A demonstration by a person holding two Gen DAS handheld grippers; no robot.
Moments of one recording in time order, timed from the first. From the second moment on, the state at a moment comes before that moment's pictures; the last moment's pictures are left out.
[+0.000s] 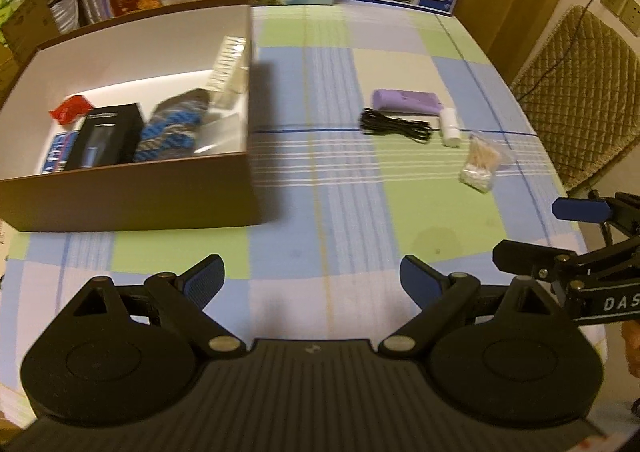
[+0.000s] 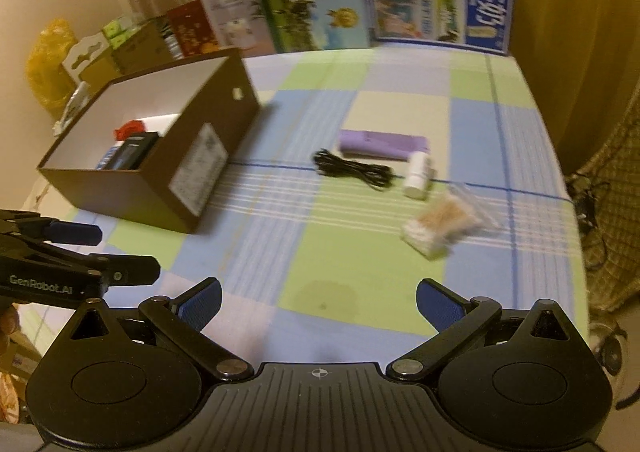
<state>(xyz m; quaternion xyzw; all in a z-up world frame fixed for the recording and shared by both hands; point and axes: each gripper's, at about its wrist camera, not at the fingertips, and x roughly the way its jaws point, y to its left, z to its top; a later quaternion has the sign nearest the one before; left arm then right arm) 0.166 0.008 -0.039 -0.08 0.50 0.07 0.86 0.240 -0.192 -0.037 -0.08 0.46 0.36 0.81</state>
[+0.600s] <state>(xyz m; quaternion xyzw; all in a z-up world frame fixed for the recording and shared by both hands) 0.242 -0.051 -0.060 -0.05 0.50 0.05 0.86 0.307 -0.235 -0.058 -0.04 0.46 0.28 0.84</state>
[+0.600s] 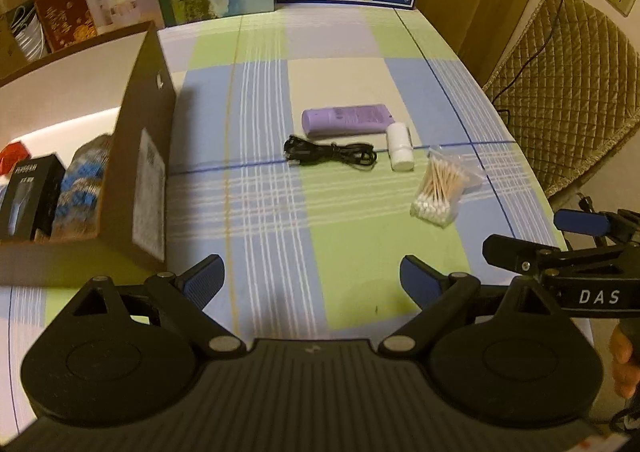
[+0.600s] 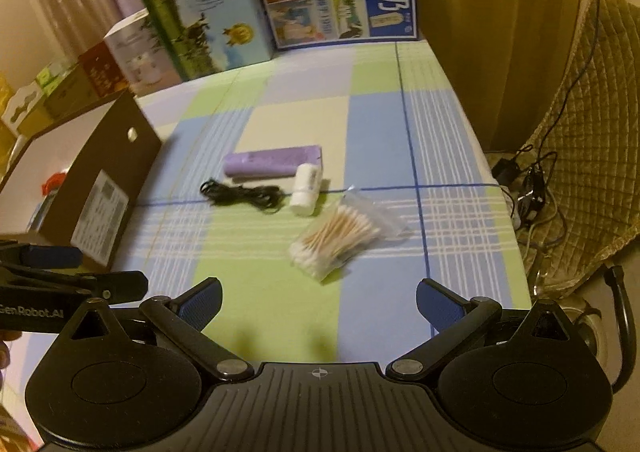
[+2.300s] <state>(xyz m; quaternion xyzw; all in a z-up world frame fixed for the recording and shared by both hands) 0.381 -0.047 -0.146 -0.08 0.51 0.04 0.86 0.415 -0.208 -0.132 -0.06 0.46 0.20 0.86</state>
